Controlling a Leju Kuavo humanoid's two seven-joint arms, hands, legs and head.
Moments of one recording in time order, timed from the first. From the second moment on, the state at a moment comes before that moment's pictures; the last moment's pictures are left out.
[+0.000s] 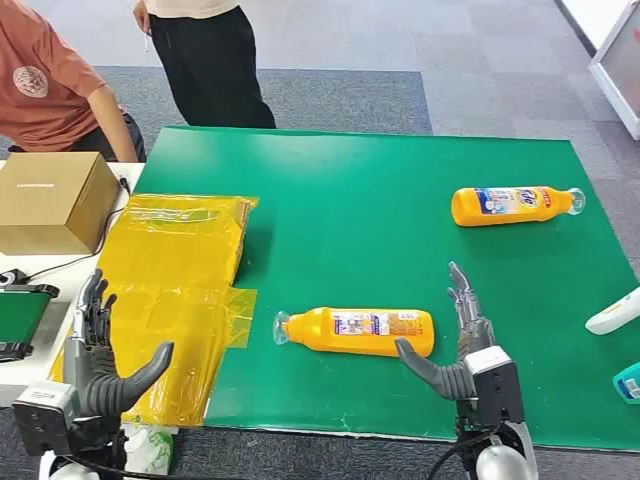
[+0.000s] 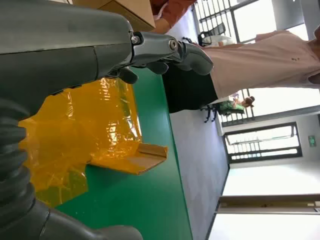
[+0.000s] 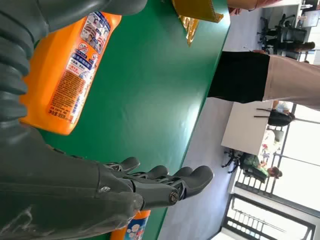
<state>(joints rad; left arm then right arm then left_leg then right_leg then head) 0.32 -0.06 -0.24 -1.92 -0.13 0.21 -0.42 0.12 0.02 0.20 -1.72 0.33 -0.25 -0.25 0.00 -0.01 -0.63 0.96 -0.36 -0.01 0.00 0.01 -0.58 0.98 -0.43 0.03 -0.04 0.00</state>
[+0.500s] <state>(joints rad) 0.32 -0.05 -0.24 -1.92 -0.14 0.18 -0.40 0.14 0.03 0.20 -1.71 0.29 -0.27 -0.27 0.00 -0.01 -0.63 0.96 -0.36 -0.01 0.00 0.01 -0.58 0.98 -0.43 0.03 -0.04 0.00</state>
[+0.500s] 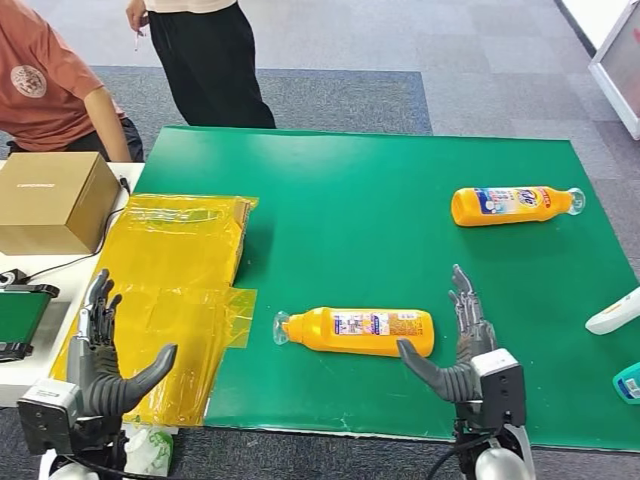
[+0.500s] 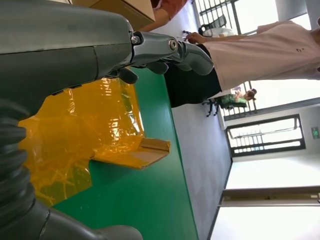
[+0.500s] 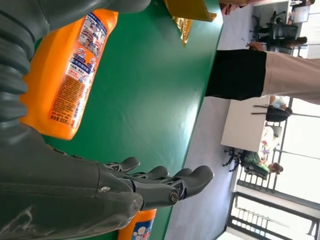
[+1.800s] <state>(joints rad) 0.23 -0.10 -0.19 -1.83 -0.18 -0.01 -0.40 -0.04 0.04 0.26 -1.33 1.28 -0.37 0.12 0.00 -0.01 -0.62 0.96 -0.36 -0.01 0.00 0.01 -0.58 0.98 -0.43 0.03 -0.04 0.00</state>
